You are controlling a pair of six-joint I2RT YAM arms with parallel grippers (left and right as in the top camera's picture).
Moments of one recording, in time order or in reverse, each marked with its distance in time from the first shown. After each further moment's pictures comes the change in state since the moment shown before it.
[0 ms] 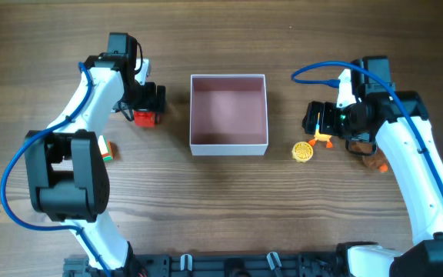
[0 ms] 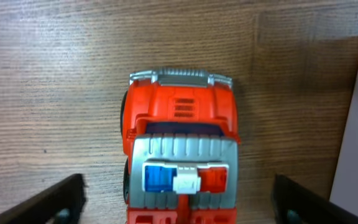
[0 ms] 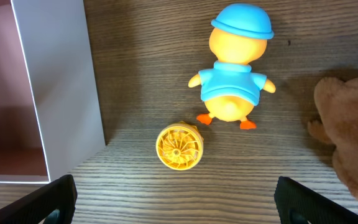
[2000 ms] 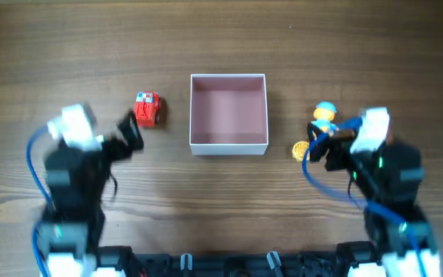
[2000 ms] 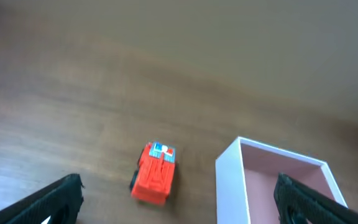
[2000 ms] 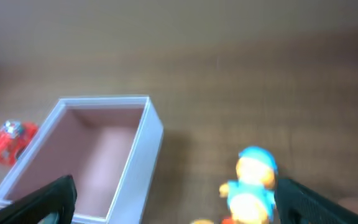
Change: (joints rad) left arm 0.057 -1.213 -0.732 0.488 -0.015 -0.316; right arm 0.015 -0.720 -0.522 0.584 -0.054 -0.054
